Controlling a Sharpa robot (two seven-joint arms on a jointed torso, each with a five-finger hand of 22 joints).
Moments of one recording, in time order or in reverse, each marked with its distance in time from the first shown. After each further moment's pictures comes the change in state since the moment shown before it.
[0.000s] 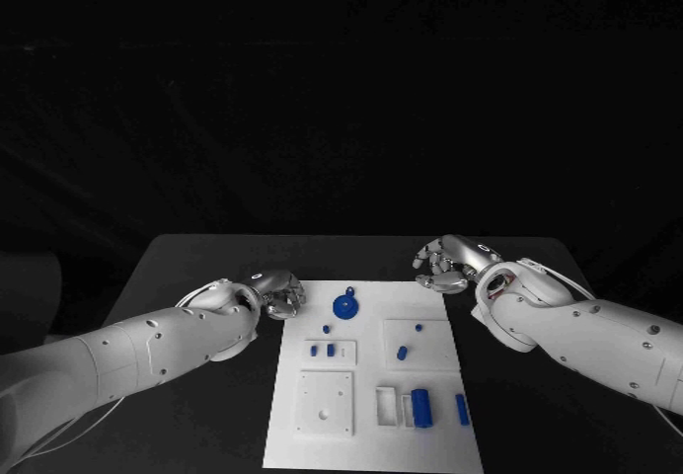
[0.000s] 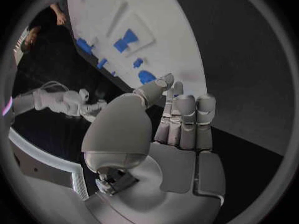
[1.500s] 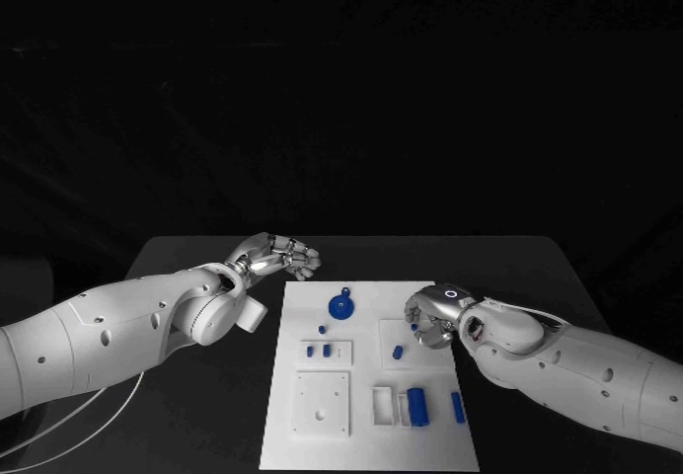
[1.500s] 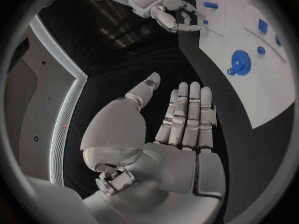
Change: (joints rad) left arm 0.097 -0.153 0.003 0.270 0.872 0.102 0.282; left_hand -0.158 0.024 -0.161 -0.002 -0.065 -0.056 0.026 0.020 0.012 -0.034 0.045 0.024 0.000 -0.386 0.157 -0.700 -0.258 -0.001 -0.359 0.148 -0.392 -0.174; right arm -0.079 0.045 -0.088 -0.057 -0.374 0.132 0.018; right_hand 0.096 0.006 0.029 -0.067 -0.218 -0.011 0.027 0.029 -0.019 0.177 0.063 -0.996 -0.608 0.043 0.069 -0.022 -0.100 -0.018 0.038 0.012 -0.065 0.000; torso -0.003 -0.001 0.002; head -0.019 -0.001
